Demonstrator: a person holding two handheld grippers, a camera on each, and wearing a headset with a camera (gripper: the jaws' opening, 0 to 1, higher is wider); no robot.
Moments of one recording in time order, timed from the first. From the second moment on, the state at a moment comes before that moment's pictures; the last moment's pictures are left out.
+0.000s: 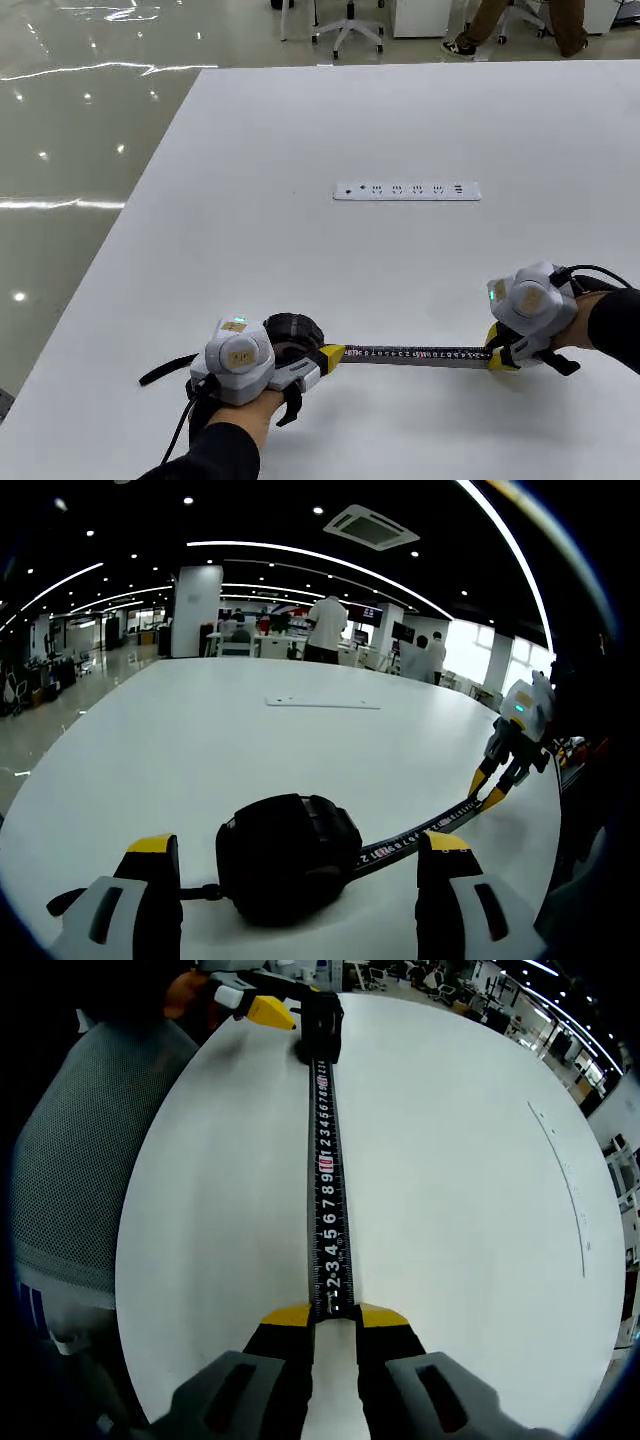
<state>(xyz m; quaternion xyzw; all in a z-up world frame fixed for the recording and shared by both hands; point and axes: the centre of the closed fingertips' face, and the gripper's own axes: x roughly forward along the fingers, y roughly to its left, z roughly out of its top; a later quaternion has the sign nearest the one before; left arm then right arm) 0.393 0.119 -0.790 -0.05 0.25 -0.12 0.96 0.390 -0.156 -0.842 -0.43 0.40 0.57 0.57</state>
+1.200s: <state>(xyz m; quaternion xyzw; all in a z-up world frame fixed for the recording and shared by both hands) 0.405 0.124 -0.806 -0.02 0.31 -0.07 0.95 0.393 -0.157 -0.845 -0.41 0.44 0.52 0.60</state>
